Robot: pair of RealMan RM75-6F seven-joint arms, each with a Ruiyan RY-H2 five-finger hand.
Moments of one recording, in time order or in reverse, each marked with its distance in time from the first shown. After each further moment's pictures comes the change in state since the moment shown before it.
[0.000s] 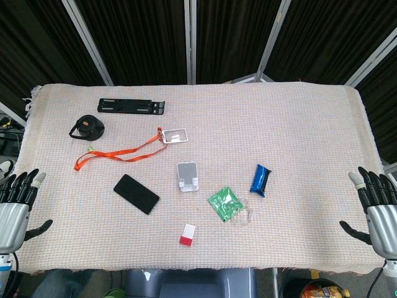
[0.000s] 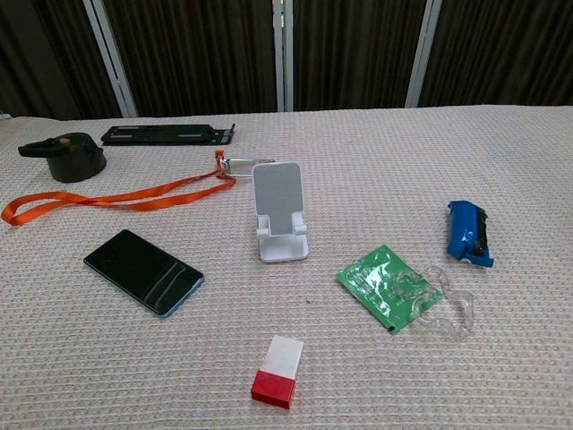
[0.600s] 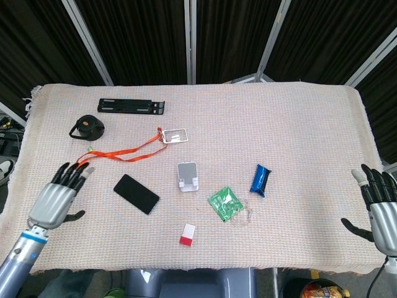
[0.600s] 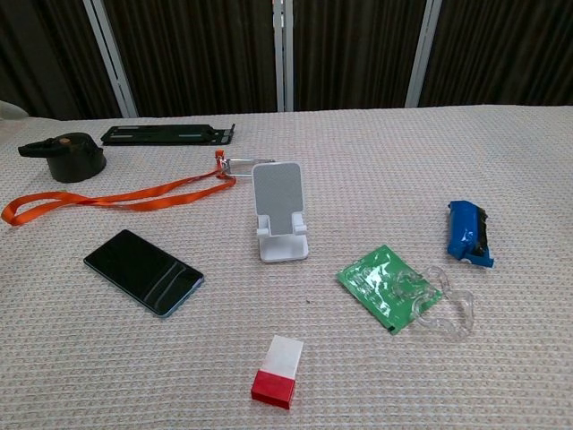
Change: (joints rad) left arm -0.257 -0.086 -0.058 0.125 -0.043 -0.377 -0.002; right arm 0.012 -0.004 0.017 0.009 0.035 -0.018 0.014
